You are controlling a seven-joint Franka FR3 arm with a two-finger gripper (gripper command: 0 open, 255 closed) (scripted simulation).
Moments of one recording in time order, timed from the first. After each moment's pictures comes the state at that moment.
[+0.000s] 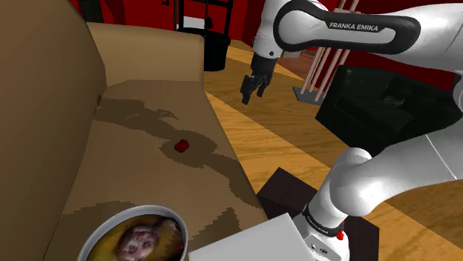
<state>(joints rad) 0.06 -0.58 -0.02 -2.26 -0.07 1.75 0.08</state>
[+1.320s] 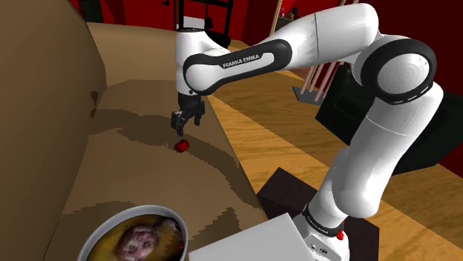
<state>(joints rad) 0.17 0.06 0.13 -1.99 -0.03 2.04 0.20</state>
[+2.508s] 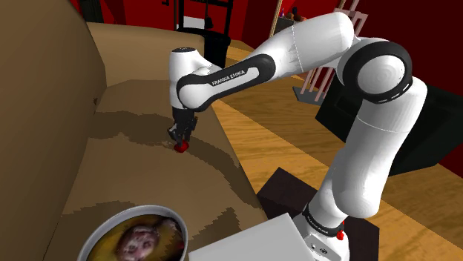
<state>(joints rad) 0.18 0.15 0.13 -2.00 -0.05 2.14 0.21</state>
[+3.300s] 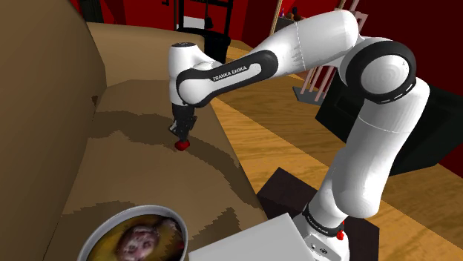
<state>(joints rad) 0.18 0.14 0.14 -1.98 -0.04 2.11 0.21</state>
